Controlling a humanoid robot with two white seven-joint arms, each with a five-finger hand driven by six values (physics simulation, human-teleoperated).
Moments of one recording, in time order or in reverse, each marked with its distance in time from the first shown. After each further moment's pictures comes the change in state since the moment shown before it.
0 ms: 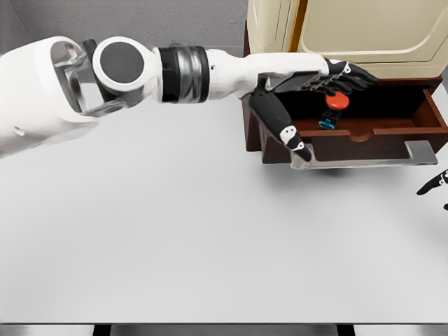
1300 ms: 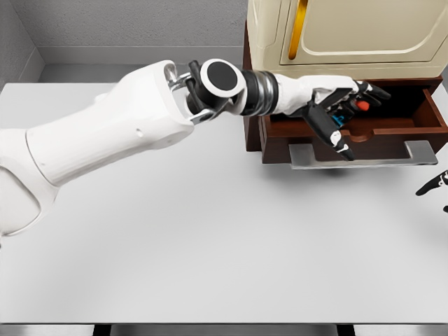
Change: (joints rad) left arm 0.092 -0.352 -0.010 0.416 -0.035 0.051 -0.028; right arm 0.005 0.002 0.000 0.000 0.000 0.000 0.000
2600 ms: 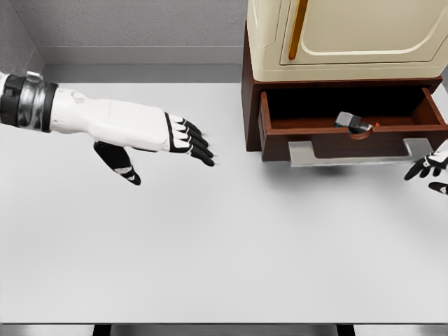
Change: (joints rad) left arm -0.025 0.815 -0.060 -0.347 -0.677 -0.934 -0.352; right arm -0.190 -0.040 0.152 0.019 -0.003 0.028 0.005
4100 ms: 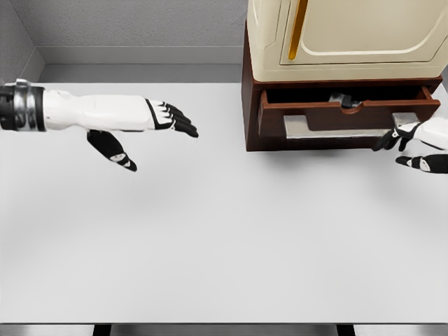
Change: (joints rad) left arm 0.290 -0.047 0.301 0.136 -0.043 -0.024 0.000; right arm -0.379 0.013 0.375 0.143 -0.043 0.020 -0.001
